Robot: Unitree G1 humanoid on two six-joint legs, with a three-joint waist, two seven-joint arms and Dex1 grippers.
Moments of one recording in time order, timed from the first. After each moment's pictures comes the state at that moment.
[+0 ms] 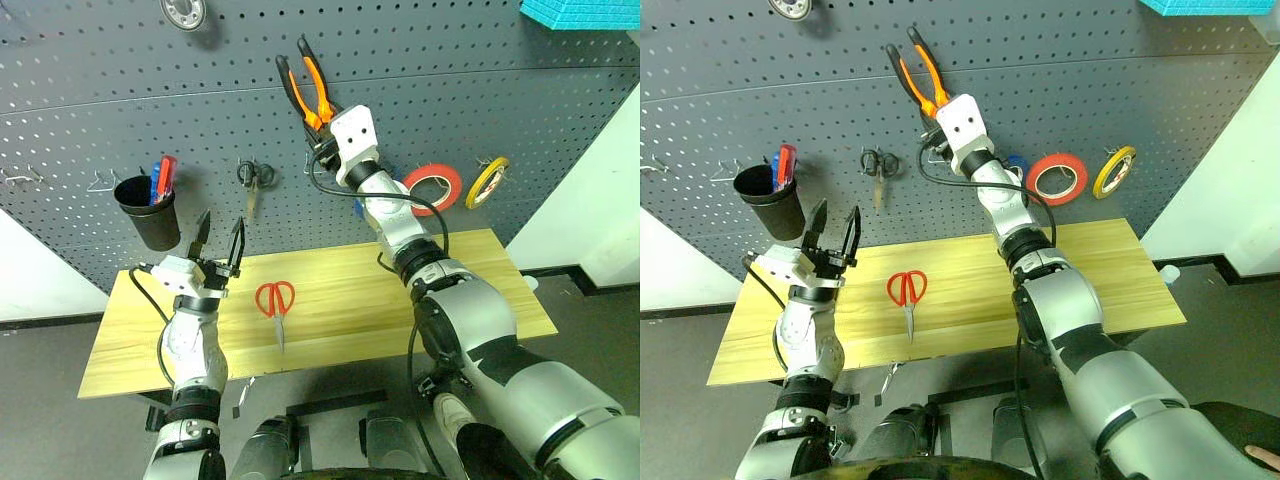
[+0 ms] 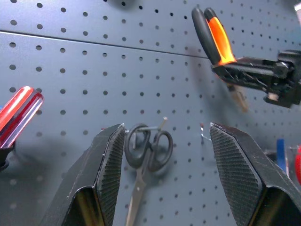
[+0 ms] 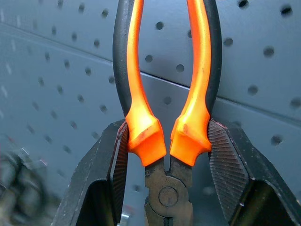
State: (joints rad) left arm -0.21 0.06 0.21 0.43 -0.36 -0.79 -0.59; right arm -1.18 0.01 -0.06 1.24 0.03 -0.62 0.29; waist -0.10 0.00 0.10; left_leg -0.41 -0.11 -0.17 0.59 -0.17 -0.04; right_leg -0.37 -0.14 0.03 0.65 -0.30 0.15
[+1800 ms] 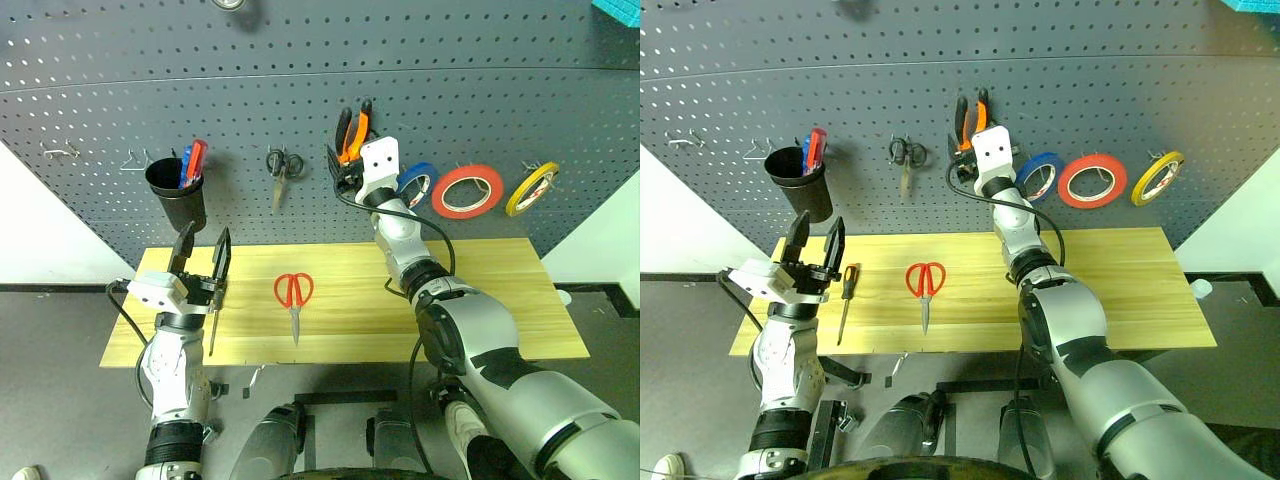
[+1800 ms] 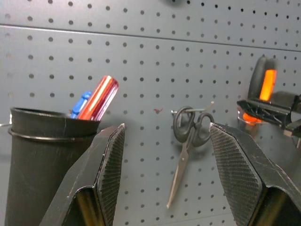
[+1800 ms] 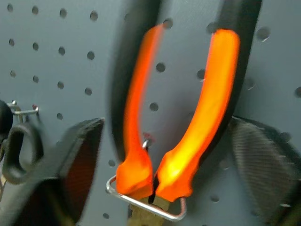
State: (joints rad) left arm -0.06 0.11 0.18 0.18 -0.38 -0.64 -0.50; right arm -1.10 -0.05 -0.11 1.34 -0.10 -0.71 0.09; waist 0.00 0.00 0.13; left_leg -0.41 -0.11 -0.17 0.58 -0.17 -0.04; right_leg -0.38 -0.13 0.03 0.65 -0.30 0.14
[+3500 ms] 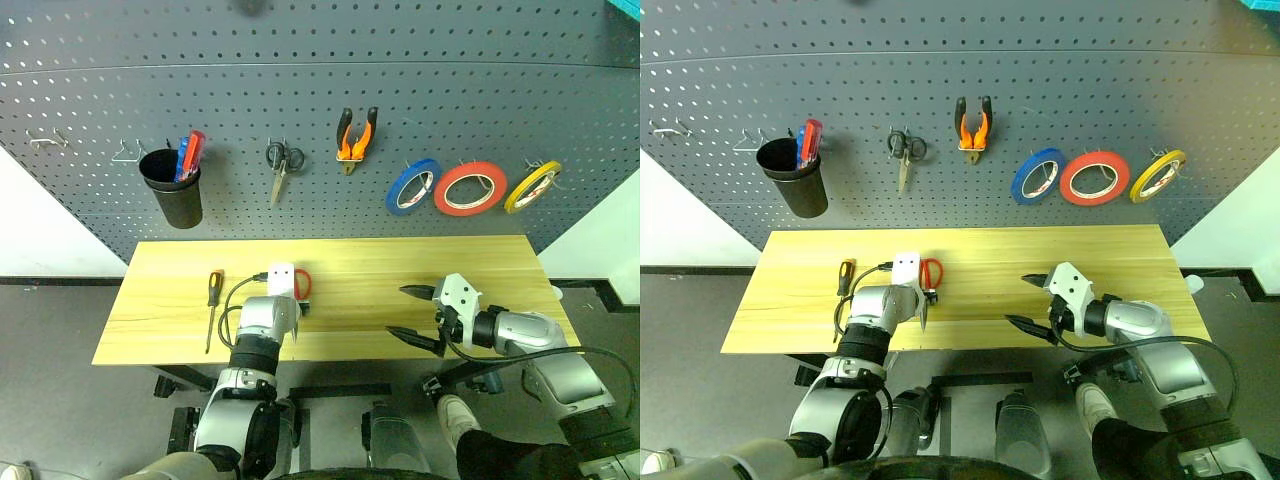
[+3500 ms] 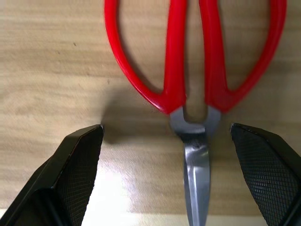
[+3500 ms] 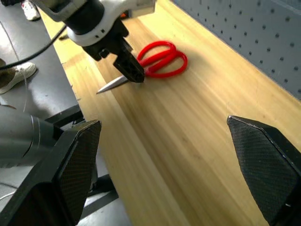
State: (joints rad) left arm -0.57 -0.17 0.17 0.51 -0.05 0.98 0.28; right arm -0.05 -0.69 0.12 -0.03 0.32 0.12 0.94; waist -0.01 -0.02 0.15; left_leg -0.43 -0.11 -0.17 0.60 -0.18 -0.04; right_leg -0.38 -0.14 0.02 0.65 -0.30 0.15
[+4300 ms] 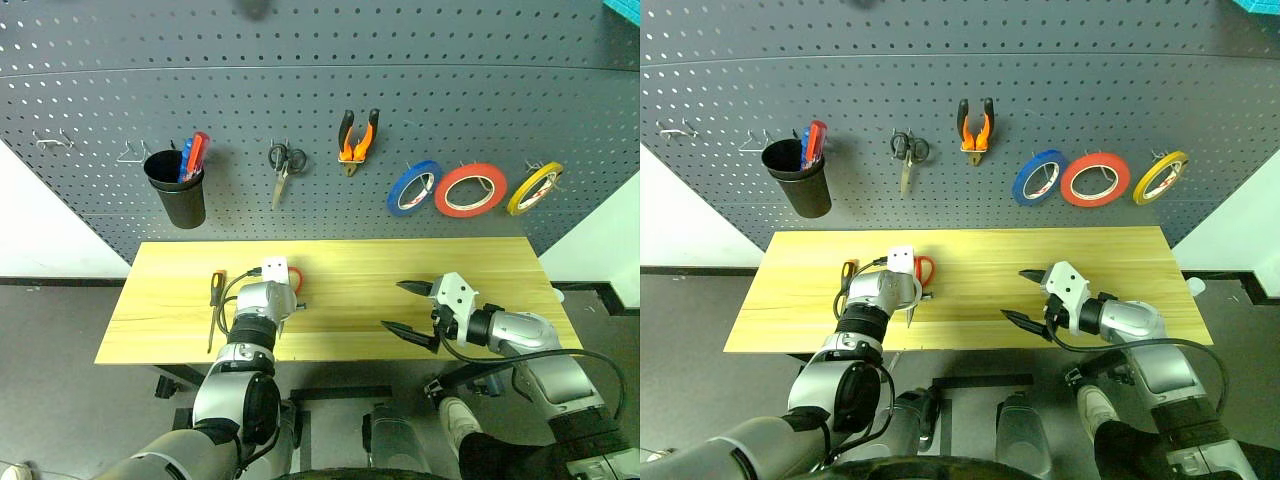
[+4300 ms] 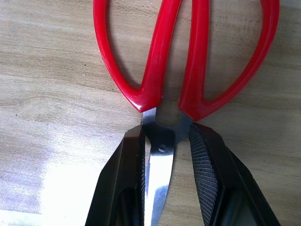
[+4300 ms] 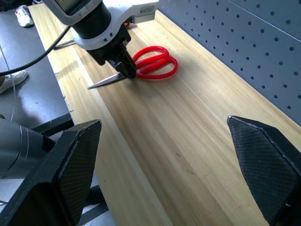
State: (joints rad) left arm -0.69 -0.15 0.27 0.70 -0.12 0.93 0.36; right arm -0.06 -0.64 0.10 -0.01 0.28 0.08 0.93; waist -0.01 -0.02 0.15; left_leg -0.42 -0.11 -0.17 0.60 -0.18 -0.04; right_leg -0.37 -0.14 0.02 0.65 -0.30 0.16
